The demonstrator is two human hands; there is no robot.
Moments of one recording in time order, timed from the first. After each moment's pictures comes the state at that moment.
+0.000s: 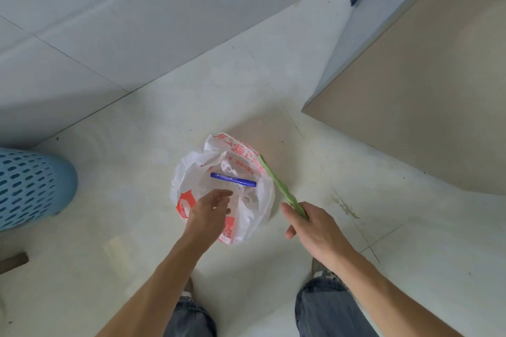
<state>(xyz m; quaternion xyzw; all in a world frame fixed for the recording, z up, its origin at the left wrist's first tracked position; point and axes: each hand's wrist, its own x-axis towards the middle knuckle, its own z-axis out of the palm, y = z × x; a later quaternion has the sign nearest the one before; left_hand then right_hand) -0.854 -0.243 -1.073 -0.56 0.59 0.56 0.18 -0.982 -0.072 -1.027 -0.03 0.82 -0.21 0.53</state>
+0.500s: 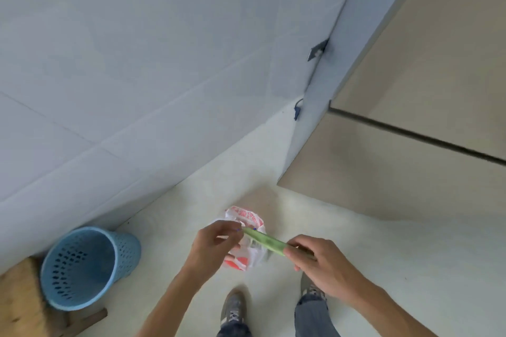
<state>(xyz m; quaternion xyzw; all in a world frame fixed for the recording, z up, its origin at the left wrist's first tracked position) -0.861 -0.283 -0.674 -0.42 0.61 0.66 0.11 -0.983 -0.068 -0.634 -0.17 0.81 -0.30 0.47</state>
